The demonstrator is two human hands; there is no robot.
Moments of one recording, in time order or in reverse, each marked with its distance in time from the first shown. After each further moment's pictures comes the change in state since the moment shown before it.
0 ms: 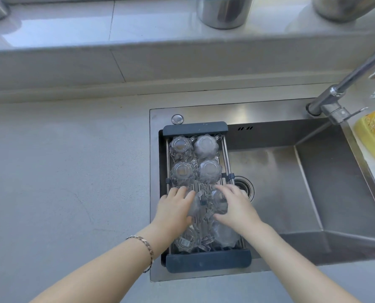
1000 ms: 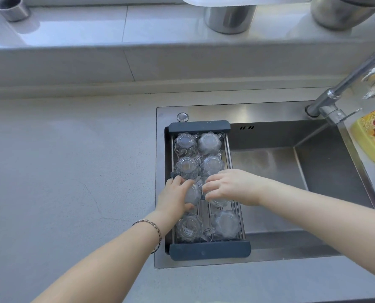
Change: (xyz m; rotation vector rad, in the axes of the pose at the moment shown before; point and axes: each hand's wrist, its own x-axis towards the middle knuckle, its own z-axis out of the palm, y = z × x) left_hand 0.002 -0.013 0.006 -0.266 0.089 -0.114; right_hand 0.014 -0.024 -0.059 -0.822 -0.183 -1.047
